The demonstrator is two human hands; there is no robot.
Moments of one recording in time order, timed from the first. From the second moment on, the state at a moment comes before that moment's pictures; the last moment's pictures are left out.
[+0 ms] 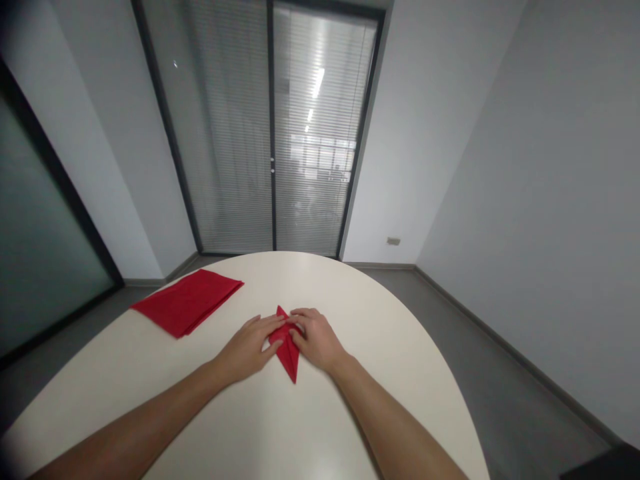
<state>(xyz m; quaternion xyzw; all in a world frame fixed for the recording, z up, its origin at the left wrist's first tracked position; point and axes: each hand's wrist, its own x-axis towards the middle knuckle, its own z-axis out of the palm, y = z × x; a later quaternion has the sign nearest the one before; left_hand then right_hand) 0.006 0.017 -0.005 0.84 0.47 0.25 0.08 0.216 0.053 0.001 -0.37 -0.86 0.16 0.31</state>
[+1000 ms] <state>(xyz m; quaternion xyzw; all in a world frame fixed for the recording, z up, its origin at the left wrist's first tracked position) 0.004 0.015 -0.003 0.85 0.49 0.20 -0.01 0.210 0.032 0.016 -0.37 -0.92 0.14 0.09</state>
